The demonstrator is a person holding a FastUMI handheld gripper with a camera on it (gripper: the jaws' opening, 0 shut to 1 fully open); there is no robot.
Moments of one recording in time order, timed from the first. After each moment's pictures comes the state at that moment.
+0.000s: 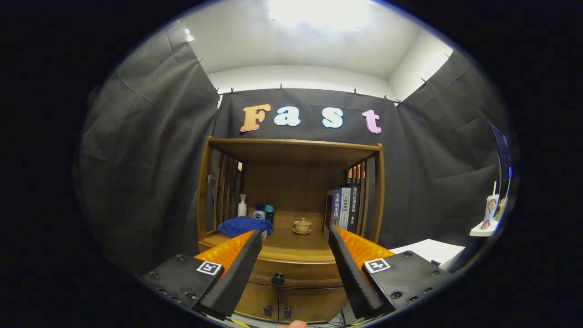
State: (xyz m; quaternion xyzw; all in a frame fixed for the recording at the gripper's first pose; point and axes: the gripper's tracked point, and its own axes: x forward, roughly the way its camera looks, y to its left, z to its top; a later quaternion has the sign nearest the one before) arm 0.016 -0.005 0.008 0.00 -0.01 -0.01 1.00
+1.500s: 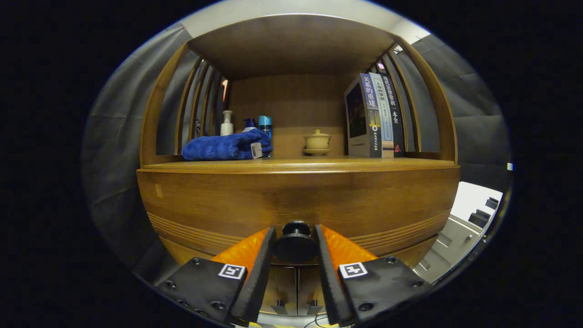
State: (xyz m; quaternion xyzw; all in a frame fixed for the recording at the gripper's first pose) arm 0.203 0.033 -0.316 0.06 0.14 -0.02 0.99
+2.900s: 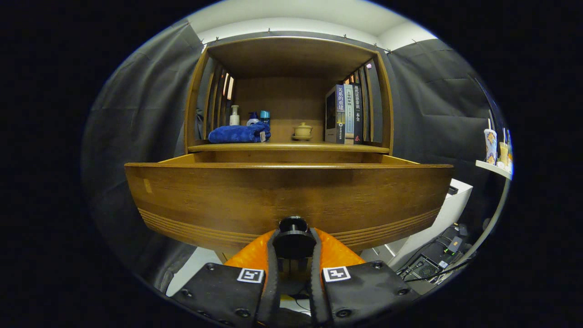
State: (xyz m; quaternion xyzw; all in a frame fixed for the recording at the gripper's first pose) arm -0.008 0.054 -0.279 0.03 0.19 -0.06 0.98
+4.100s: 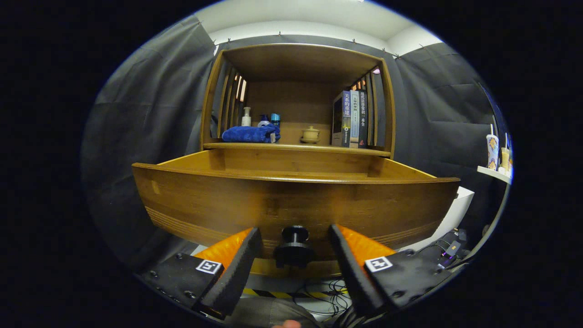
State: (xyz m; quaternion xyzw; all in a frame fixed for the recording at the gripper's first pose) arm -0.041 0.066 -0.281 0.02 0.18 -0.03 0.98
